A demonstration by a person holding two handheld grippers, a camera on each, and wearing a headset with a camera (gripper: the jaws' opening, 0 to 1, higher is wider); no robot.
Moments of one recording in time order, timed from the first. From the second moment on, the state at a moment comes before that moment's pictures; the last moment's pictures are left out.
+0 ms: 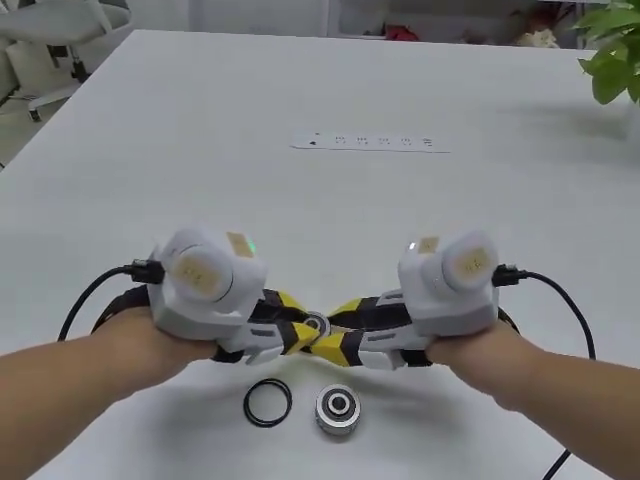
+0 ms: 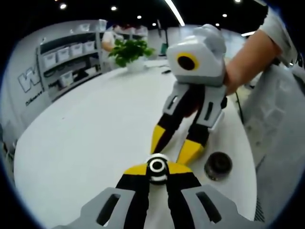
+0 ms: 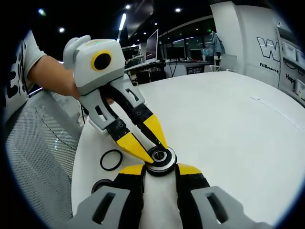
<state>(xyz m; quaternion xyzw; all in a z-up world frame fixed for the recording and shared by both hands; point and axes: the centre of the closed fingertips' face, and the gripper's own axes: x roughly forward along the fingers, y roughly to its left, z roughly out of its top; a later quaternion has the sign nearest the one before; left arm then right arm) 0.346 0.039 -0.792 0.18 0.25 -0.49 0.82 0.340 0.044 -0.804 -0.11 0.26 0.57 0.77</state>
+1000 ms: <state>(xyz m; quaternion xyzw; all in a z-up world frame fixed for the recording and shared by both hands) 0.347 0.040 -0.792 0.18 0.24 -0.48 0.83 0.345 0.028 -0.806 -0.06 0.29 0.55 0.78</state>
